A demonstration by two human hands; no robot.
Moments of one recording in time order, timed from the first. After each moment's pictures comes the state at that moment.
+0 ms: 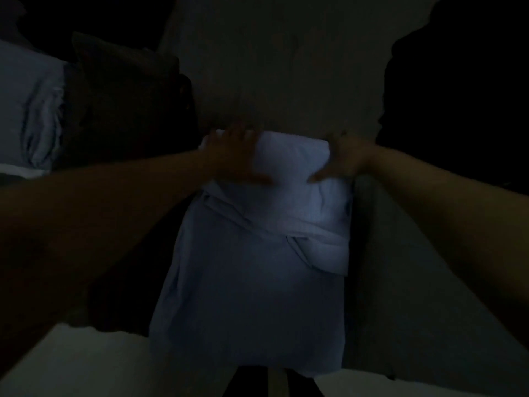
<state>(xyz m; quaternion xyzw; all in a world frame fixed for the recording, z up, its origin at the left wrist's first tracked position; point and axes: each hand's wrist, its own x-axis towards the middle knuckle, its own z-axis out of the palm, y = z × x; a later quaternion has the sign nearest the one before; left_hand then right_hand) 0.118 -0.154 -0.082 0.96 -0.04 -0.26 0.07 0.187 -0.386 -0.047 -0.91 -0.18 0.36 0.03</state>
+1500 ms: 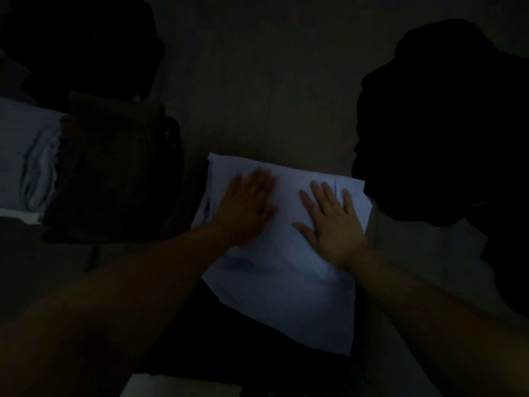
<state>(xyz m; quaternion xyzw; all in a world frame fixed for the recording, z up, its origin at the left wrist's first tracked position) 0.087 -0.212 -0.095 0.98 -0.10 -0.17 0.07 0.101 -0.433 -0.082 -0.95 -0.23 0.20 0.02</state>
